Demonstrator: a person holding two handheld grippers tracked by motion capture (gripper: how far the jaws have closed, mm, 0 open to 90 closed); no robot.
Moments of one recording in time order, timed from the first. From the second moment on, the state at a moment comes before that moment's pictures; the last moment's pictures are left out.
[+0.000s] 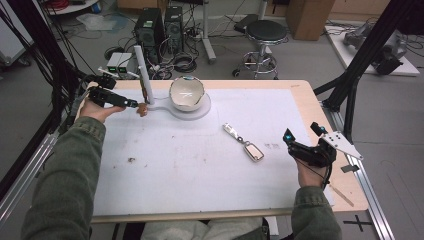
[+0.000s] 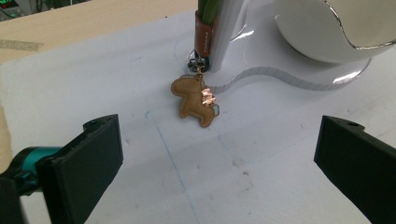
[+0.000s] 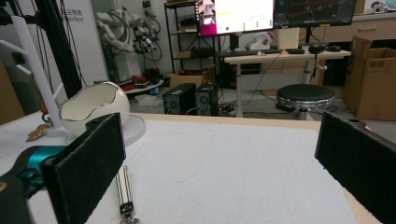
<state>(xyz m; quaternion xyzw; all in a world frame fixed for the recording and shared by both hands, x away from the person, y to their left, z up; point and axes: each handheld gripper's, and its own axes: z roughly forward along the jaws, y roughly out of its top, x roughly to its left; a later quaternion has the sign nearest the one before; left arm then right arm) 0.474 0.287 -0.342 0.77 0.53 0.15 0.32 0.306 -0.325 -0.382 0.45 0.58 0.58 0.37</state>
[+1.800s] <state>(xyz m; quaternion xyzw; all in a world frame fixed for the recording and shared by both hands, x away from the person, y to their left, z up) 0.394 0.302 -0.361 0.74 0.52 0.21 0.37 0.305 -0.325 -0.383 0.45 0.58 0.58 0.36</state>
